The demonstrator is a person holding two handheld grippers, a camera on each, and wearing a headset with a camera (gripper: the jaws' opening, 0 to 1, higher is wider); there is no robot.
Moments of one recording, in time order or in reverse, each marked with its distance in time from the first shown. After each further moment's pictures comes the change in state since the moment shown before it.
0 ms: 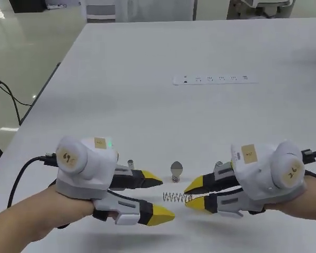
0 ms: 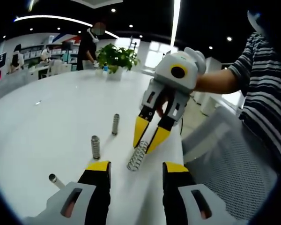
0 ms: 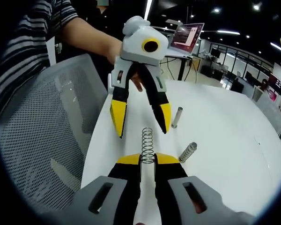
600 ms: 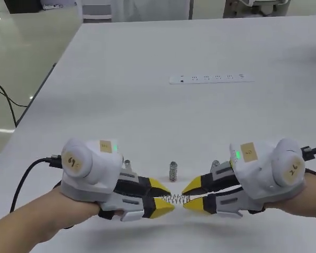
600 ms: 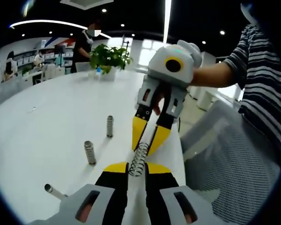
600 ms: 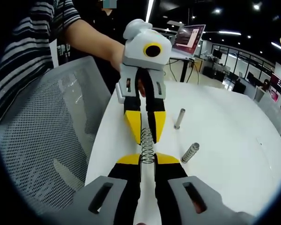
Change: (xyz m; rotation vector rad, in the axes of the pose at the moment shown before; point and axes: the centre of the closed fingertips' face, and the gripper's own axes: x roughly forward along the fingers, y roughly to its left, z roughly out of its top) left arm 0.010 -0.005 0.003 0.069 0.010 -0.027; right arm -0.004 0.004 0.001 0.004 -0.014 0.022
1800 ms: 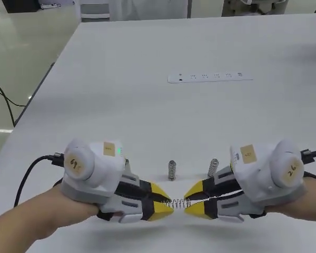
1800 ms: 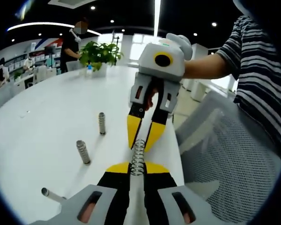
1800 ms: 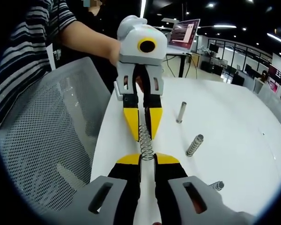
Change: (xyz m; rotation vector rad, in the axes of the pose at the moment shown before) left arm 0.003 -0.009 -0.006 0.061 0.050 -0.053; right arm -0.001 0.006 -0.006 0.057 0.010 -0.004
